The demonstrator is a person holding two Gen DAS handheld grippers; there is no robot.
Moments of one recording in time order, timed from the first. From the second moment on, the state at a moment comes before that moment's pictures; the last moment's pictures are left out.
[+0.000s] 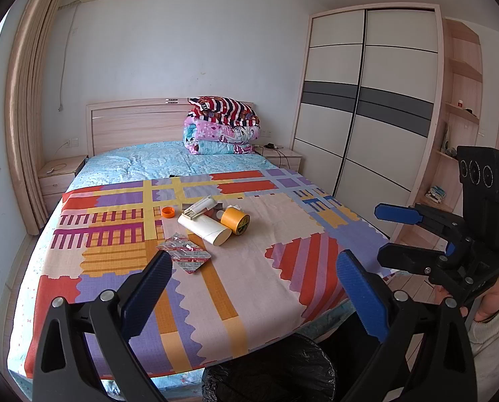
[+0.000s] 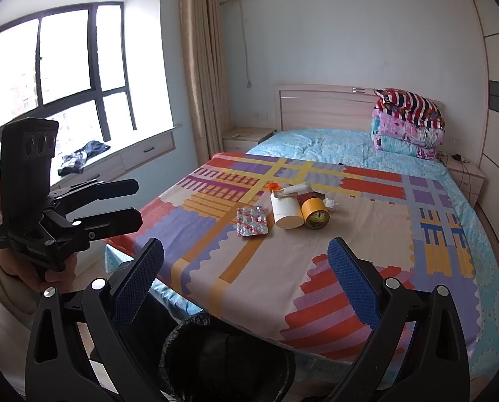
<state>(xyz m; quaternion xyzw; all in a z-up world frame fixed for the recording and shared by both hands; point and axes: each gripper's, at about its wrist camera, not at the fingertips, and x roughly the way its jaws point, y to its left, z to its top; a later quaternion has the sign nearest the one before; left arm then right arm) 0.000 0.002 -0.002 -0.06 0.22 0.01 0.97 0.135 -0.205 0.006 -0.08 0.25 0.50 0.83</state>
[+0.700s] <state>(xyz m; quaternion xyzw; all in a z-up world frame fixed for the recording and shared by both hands) 0.002 0.006 -0.006 -0.07 0.23 0.02 0.97 0.138 -0.204 0.003 -0.08 0.25 0.50 0.83</state>
